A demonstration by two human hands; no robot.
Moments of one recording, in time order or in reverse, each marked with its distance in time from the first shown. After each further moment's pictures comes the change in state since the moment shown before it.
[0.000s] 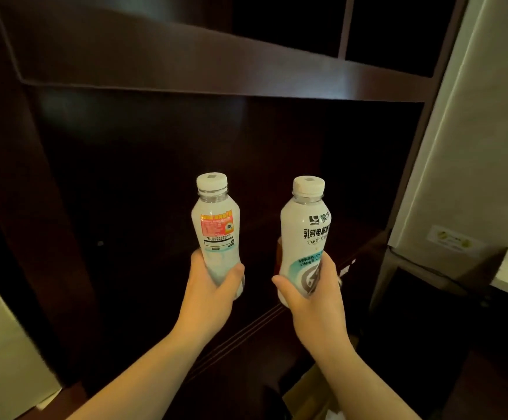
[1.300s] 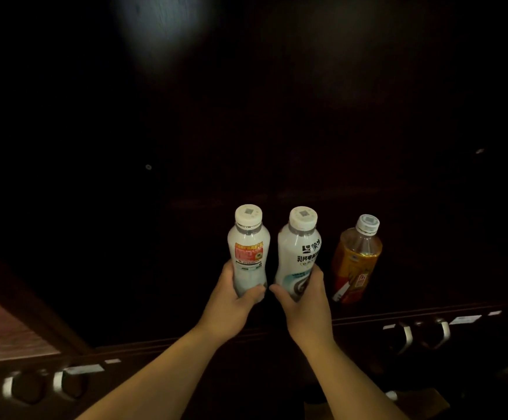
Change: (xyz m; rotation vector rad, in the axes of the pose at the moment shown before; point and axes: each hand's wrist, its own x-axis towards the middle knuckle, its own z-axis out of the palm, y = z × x) left_hand 0.037 -0.186 0.098 0.137 0.217 -0.386; right_hand 0.112 0.242 0.106 0.093 -0.615 0.170
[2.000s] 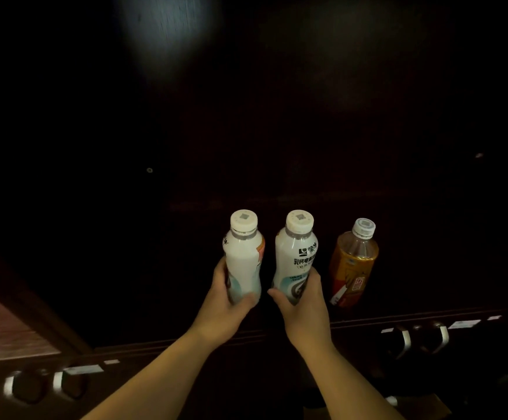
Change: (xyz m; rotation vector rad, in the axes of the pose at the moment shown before) left_hand -0.003 -0.004 -0.008 -0.002 -0.016 0.025; right_hand 0.002 0.006 -0.002 -0.018 -0.017 -0.018
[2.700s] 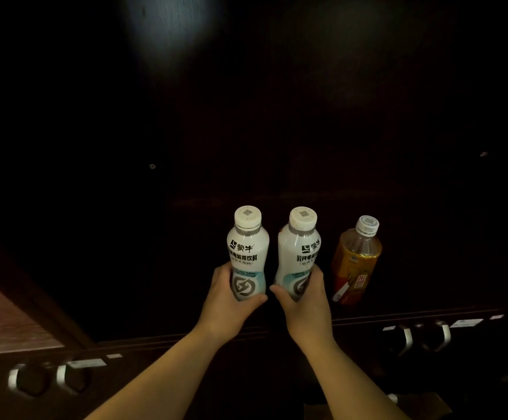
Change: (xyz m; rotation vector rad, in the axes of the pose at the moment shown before) left_hand -0.002 0.000 0.007 0.142 0.112 0.000; right_hand 0.000 0.000 0.000 0.000 0.000 0.019
